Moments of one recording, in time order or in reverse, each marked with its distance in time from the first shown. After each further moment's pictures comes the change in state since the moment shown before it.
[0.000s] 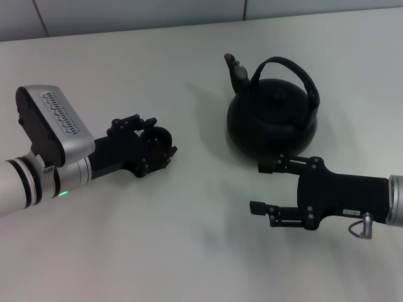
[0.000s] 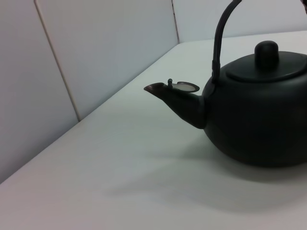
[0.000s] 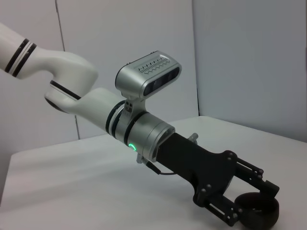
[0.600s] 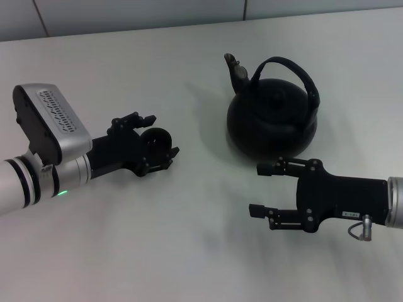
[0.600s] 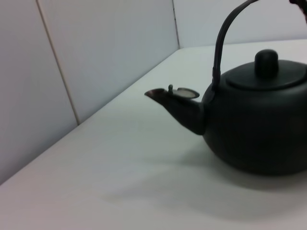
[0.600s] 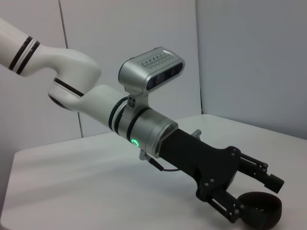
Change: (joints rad) left arm 0.004 0.004 -0.001 0.008 -0.001 0.018 -0.023; right arm -0.001 0.000 -0.010 0.000 -0.001 0.000 0.000
